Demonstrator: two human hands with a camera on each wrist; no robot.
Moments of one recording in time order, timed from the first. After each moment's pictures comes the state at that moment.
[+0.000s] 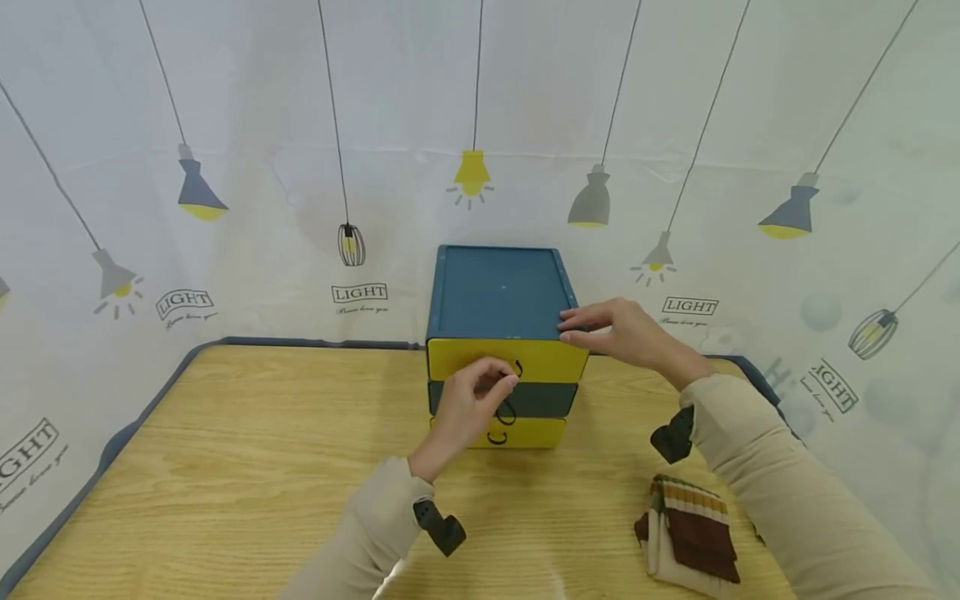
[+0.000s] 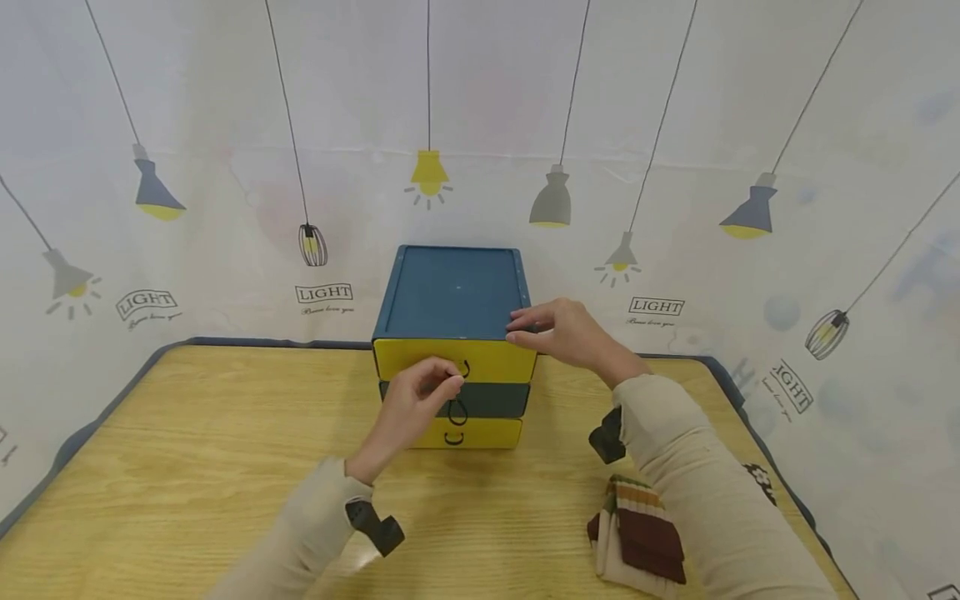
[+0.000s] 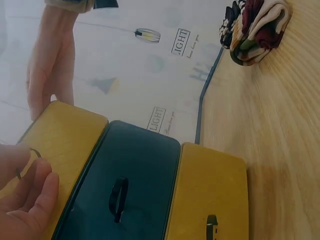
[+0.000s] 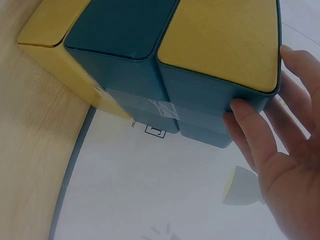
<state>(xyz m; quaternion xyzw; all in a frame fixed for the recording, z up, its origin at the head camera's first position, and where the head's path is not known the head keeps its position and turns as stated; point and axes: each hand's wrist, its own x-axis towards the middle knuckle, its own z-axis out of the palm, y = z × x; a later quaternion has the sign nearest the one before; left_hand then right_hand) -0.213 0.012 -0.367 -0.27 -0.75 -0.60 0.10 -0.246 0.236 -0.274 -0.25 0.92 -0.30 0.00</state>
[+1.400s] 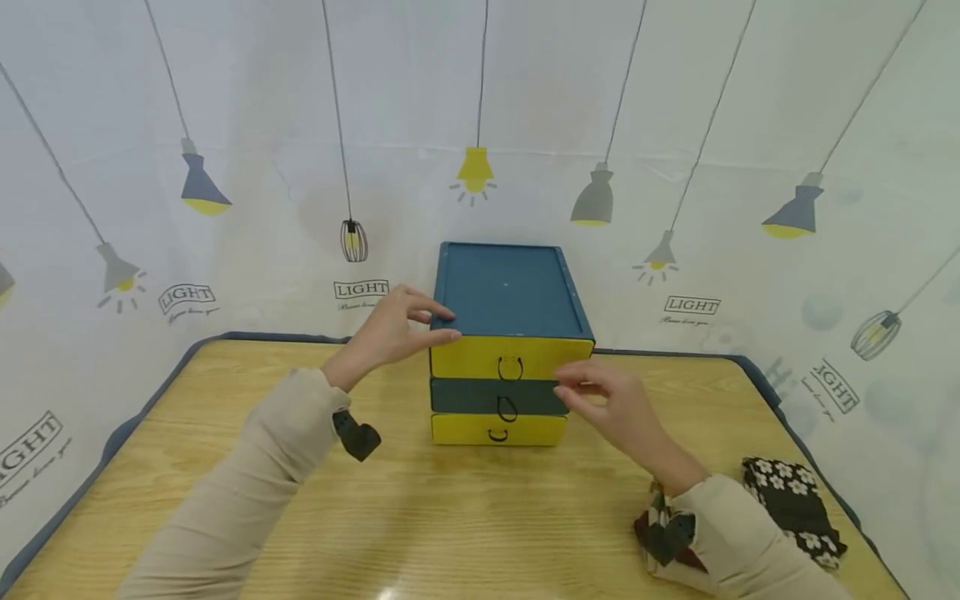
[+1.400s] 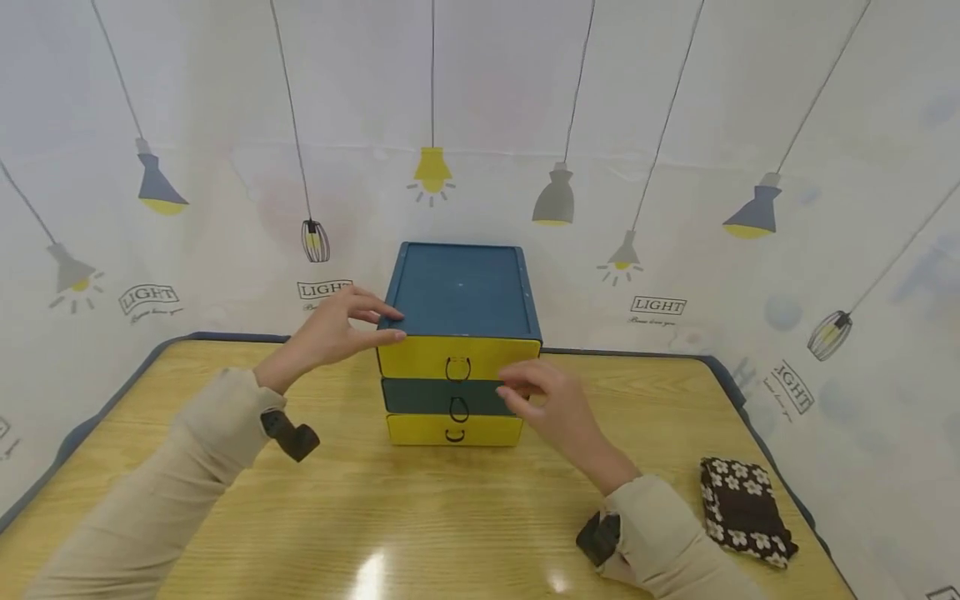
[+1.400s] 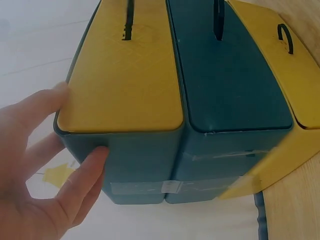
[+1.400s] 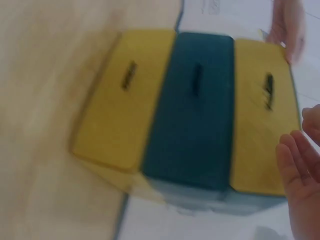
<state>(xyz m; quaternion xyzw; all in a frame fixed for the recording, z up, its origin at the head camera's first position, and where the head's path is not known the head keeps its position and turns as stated) -0.261 -0.074 -0.289 -0.26 -0.88 -0.40 0.00 -0.188 0.210 -0.342 -0.31 0.83 -0.39 -0.24</state>
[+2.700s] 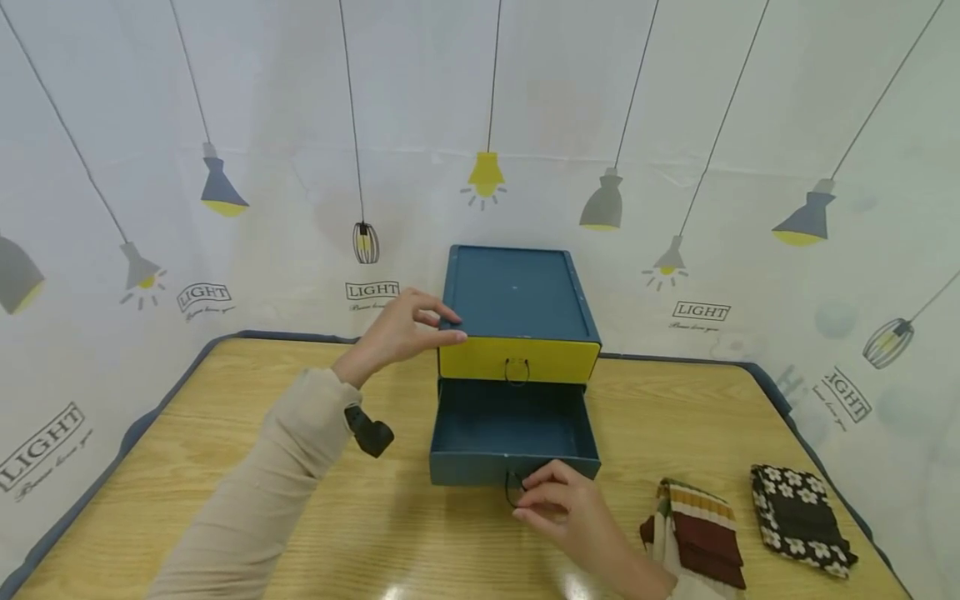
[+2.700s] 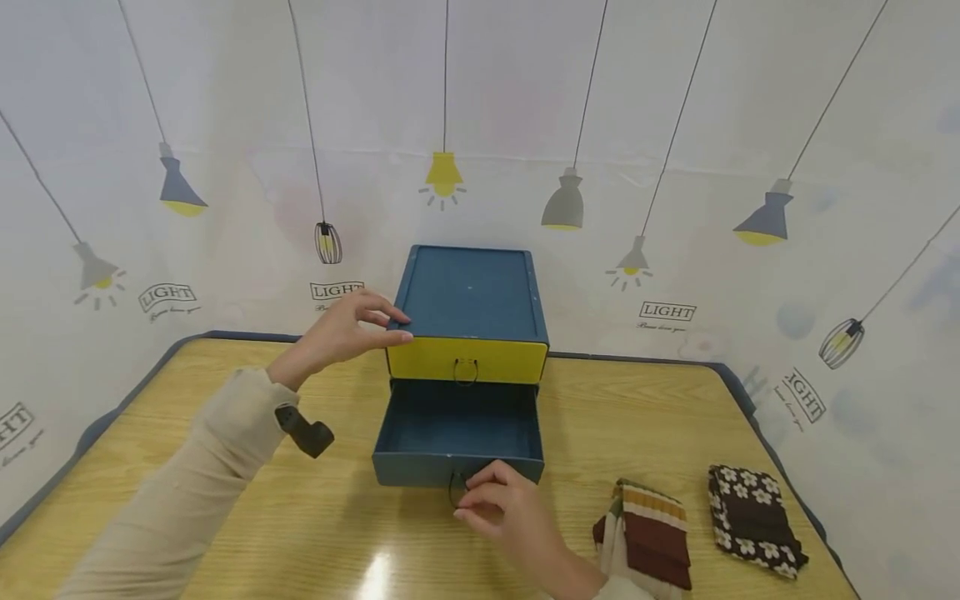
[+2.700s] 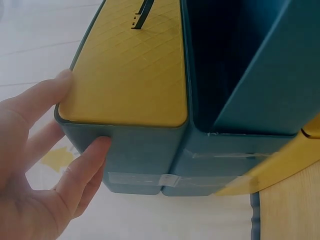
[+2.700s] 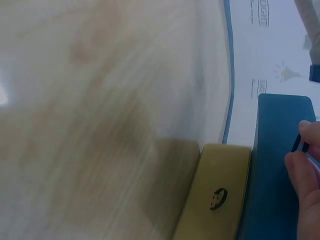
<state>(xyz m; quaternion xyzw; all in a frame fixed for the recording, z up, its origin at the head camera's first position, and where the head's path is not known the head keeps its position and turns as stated) -0.263 -0.077 -0.290 -0.22 -0.88 -0.42 -0.02 -0.115 0.166 -0.409 -0.30 0.83 -0.46 -0.11</state>
